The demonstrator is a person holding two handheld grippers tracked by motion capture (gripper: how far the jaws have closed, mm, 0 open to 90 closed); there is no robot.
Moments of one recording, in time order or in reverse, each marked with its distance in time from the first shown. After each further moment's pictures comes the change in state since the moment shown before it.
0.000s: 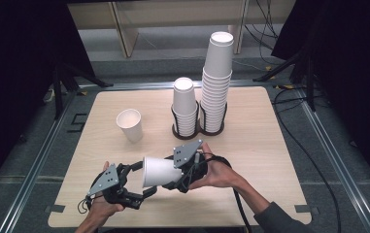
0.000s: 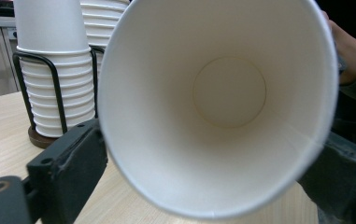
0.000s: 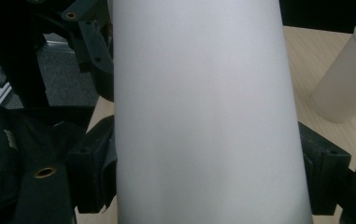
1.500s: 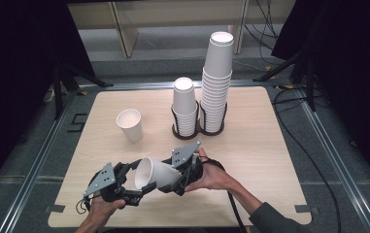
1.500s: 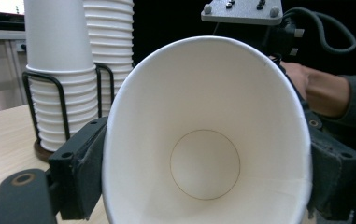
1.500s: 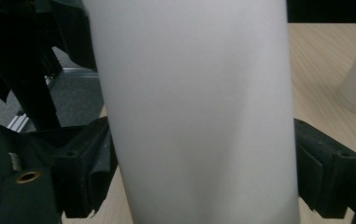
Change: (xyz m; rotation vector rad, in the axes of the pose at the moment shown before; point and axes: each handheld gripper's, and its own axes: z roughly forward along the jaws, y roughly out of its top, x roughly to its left) left arm -0.001 0.011 -0.004 -0.038 0.024 0.003; right arm -0.008 -0.022 0.025 -0.080 0.045 0.091
